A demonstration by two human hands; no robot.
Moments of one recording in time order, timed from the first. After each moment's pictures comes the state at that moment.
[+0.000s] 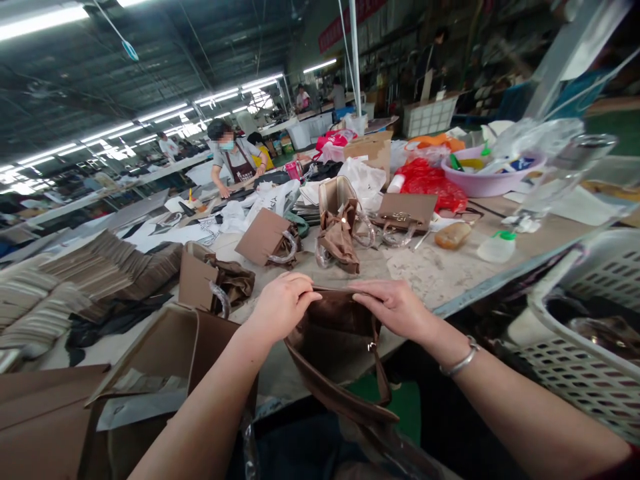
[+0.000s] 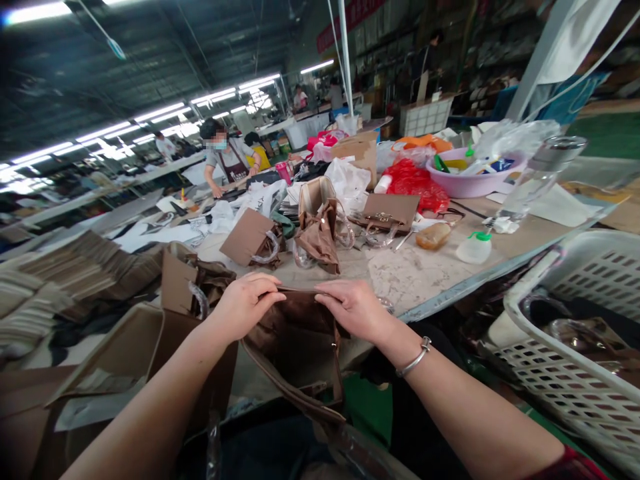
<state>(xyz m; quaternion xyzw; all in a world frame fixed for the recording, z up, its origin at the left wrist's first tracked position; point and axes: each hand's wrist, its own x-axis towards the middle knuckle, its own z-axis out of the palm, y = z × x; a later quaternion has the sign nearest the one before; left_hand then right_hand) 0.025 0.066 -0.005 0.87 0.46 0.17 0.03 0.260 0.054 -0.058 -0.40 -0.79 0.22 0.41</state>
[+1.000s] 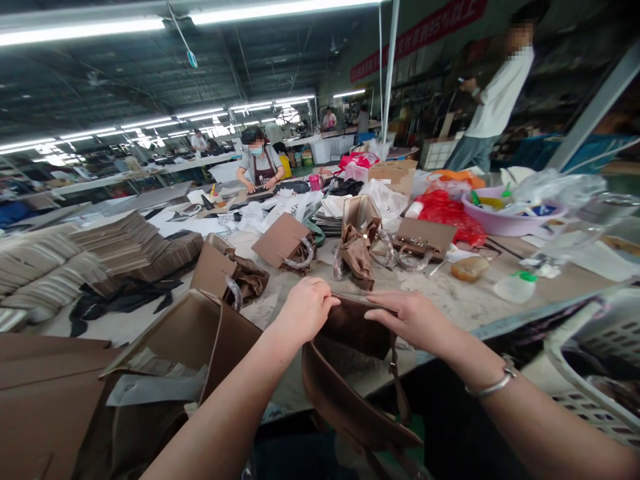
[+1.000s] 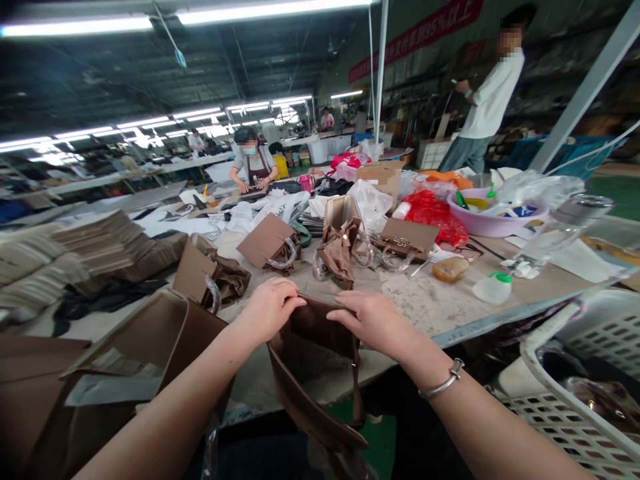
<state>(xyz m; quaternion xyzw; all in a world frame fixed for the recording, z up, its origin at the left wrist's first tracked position) 0.026 0.063 -0.009 0.84 0.52 0.18 0.00 0.254 0.065 -0.034 -0.40 -0.88 0.08 0.24</state>
